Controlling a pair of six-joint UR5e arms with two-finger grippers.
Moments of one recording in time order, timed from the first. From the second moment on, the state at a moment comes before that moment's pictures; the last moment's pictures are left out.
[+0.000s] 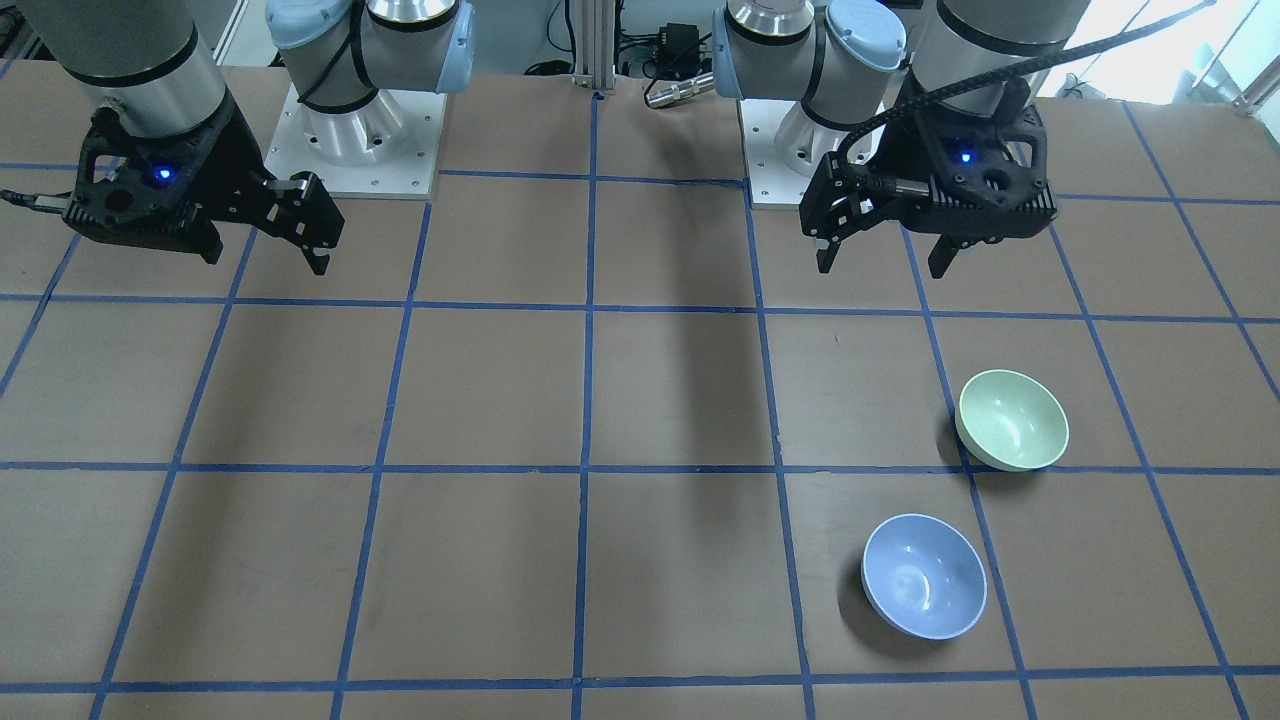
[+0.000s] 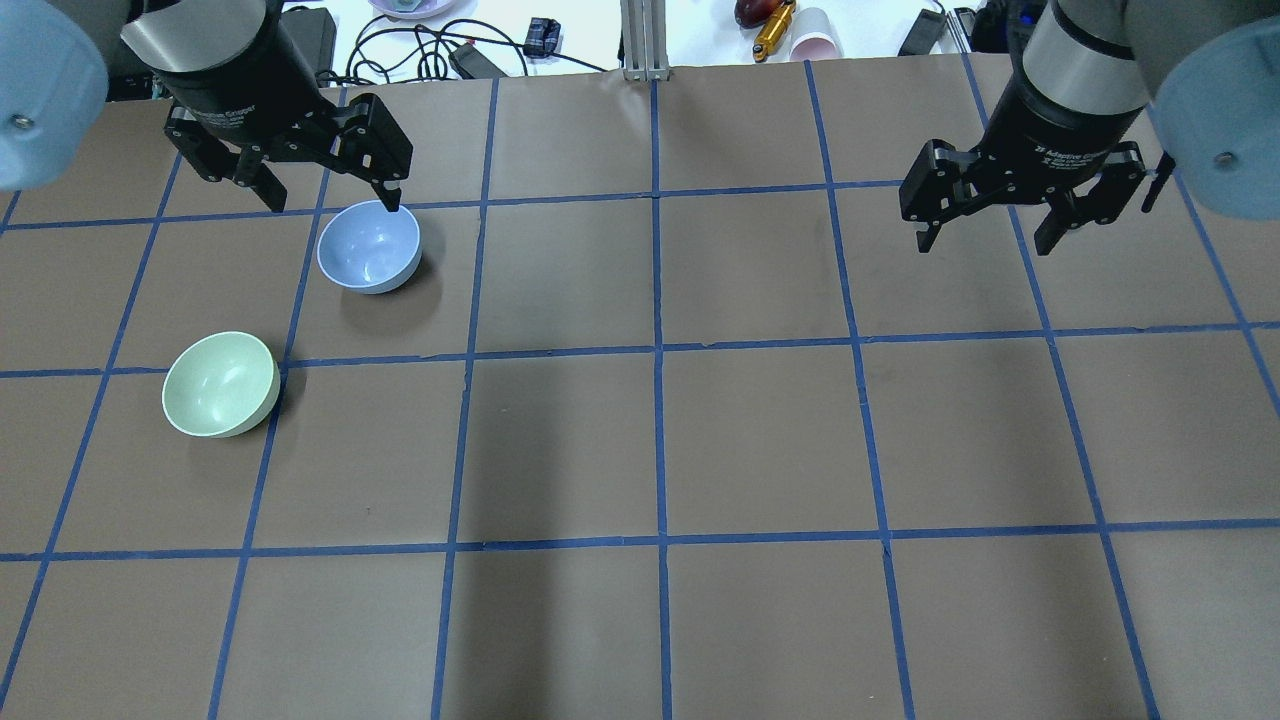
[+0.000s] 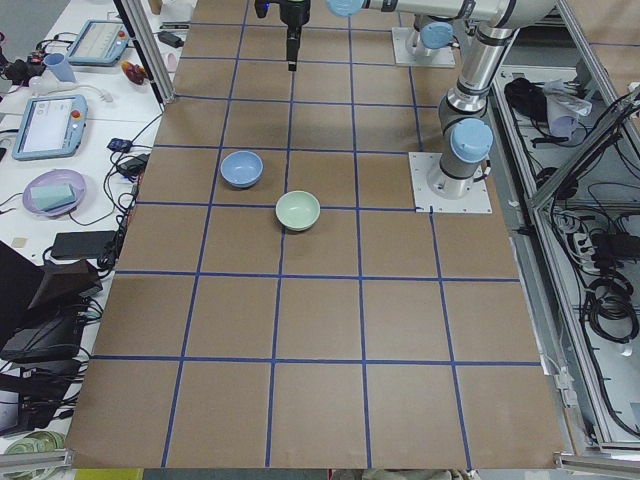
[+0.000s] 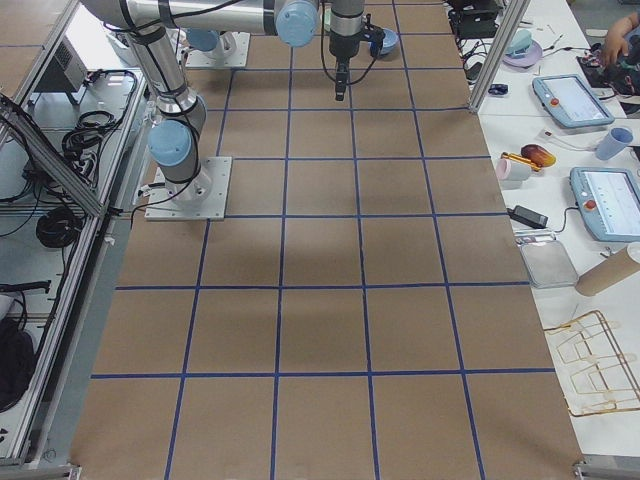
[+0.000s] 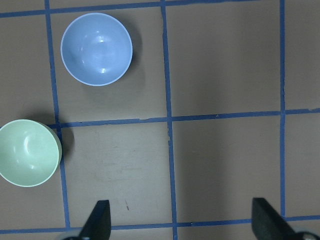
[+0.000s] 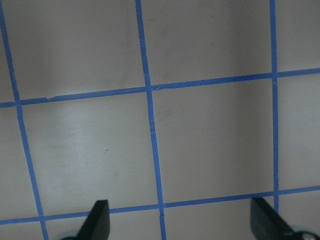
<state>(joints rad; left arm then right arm) -1.58 -1.60 -1.48 -1.58 1.59 0.03 1.52 -1.59 1.63 -1.60 -1.59 0.04</state>
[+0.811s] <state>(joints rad) -1.58 -1.59 -1.49 -1.58 1.59 0.03 1.52 -1.59 1.63 -1.60 -1.59 0.04</state>
